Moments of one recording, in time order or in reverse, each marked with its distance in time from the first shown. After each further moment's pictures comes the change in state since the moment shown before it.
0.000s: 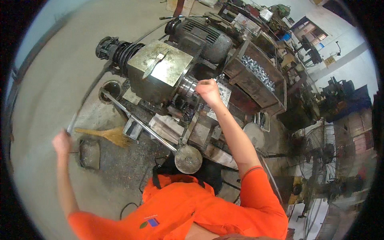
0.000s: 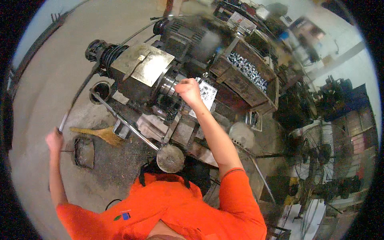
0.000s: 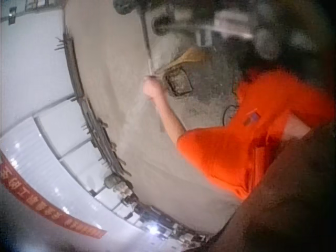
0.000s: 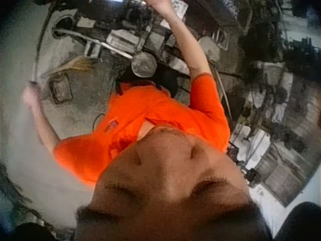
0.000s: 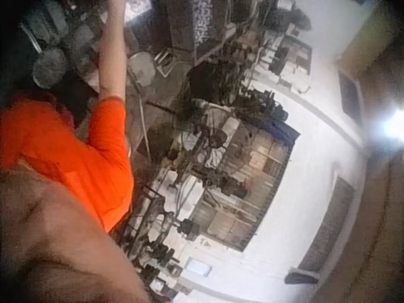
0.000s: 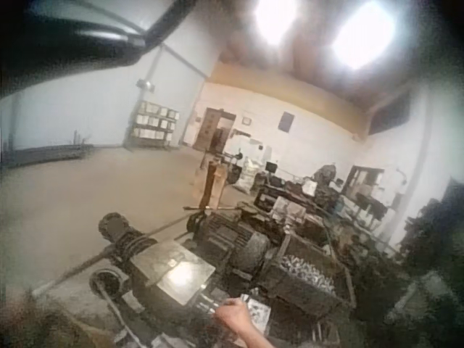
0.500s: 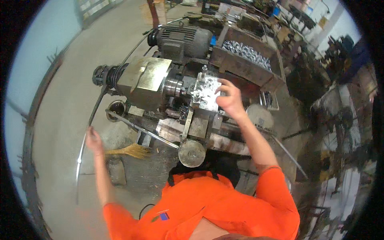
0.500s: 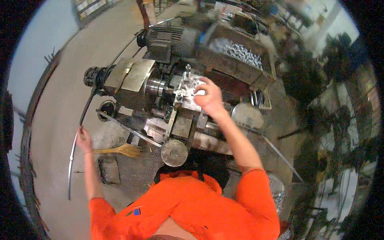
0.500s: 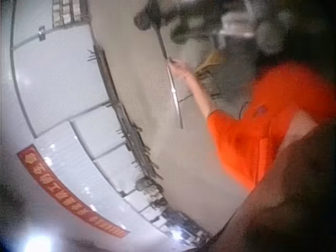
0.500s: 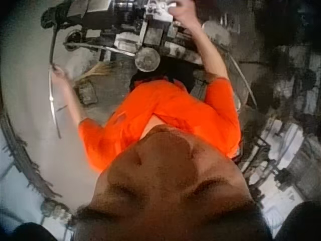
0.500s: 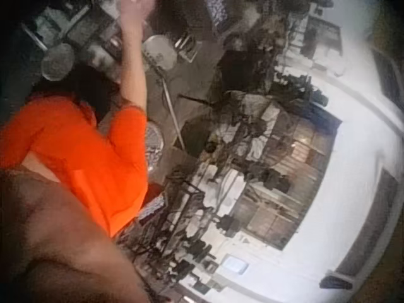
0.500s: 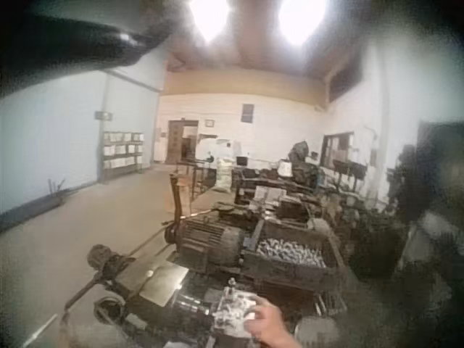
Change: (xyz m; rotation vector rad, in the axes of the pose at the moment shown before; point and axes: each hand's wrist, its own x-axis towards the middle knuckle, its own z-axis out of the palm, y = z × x) left_hand 0.049 0.114 0.032 -0.884 0.707 0.177; right_hand -0.097 0.011 -0.086 -0.109 0.326 -0.283
